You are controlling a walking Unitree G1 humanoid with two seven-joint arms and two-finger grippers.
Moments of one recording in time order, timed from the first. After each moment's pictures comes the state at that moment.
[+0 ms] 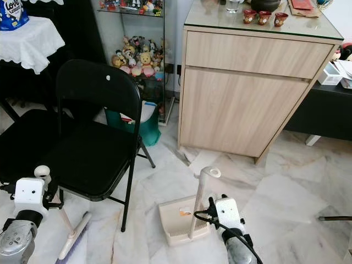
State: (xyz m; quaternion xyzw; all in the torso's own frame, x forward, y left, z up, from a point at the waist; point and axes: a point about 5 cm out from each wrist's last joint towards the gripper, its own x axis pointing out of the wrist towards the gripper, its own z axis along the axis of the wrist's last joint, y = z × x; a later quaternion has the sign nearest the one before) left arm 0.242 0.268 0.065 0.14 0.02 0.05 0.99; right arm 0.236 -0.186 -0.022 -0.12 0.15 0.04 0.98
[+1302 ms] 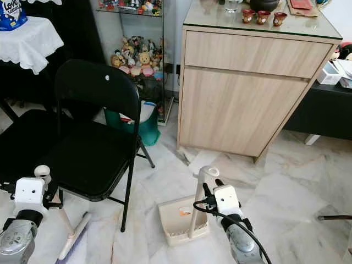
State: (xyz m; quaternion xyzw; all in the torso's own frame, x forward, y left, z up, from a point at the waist) left arm 0.243 0.268 0.065 0.14 0.02 0.05 0.99; right arm 0.254 -0.183 0.001 -0.11 0.10 0.11 0.98
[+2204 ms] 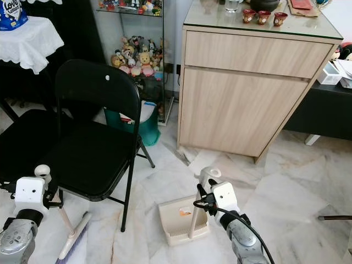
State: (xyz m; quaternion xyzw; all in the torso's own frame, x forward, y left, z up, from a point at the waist) left arm 0.244 0.267 0.066 0.14 0.02 0.05 0.99; right arm 0.260 -0.183 0.004 -0.09 0.11 0.15 0.98
